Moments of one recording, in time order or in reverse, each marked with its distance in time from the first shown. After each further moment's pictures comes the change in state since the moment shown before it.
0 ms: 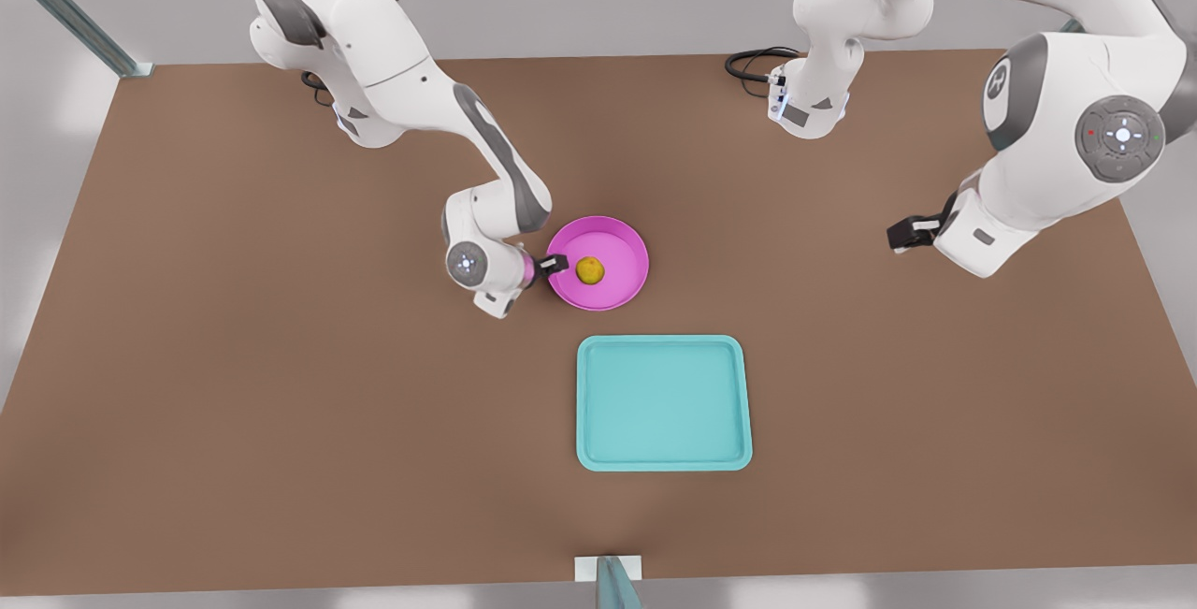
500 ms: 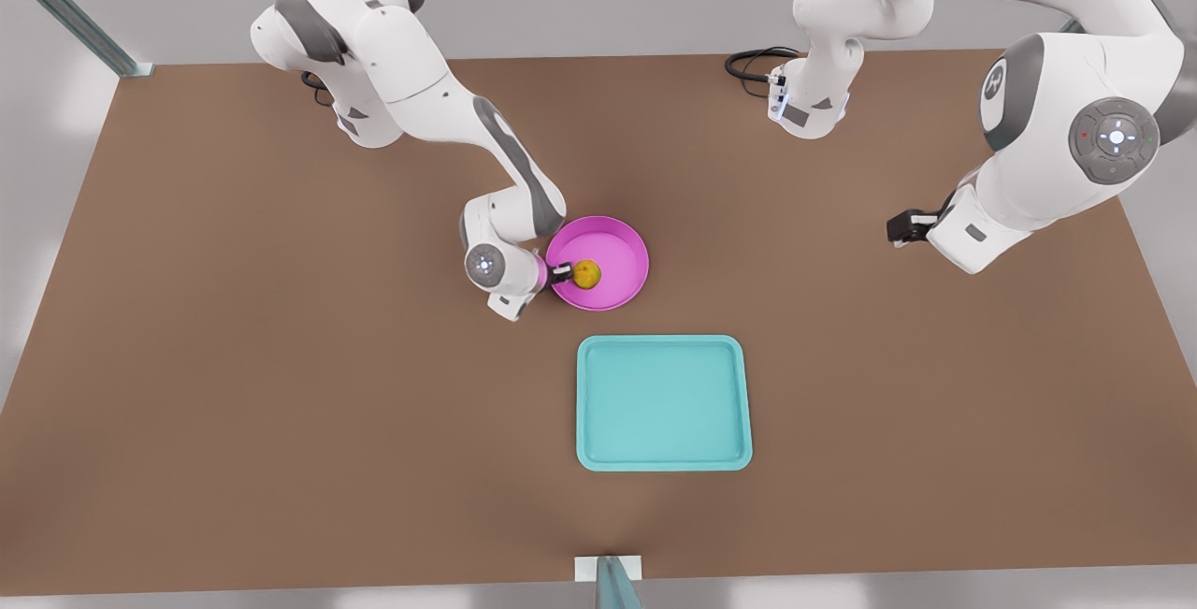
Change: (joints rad) left arm -0.005 0.000 0.002 0.000 0.017 -0.015 0.104; right arm 0.020 0.079 0.015 0.041 0.015 0.070 0.035
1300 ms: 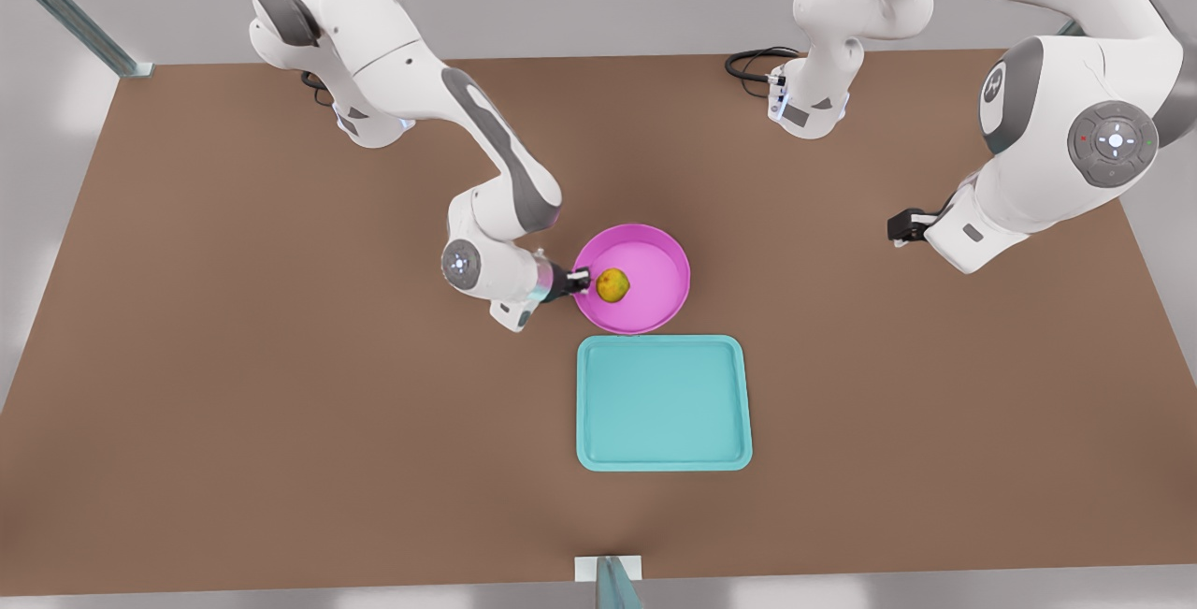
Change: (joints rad) left arm 0.000 0.004 0.001 0.000 0.003 0.003 0.058; right arm -0.054 -0.054 -0.004 0.254 0.135 -0.125 0.022
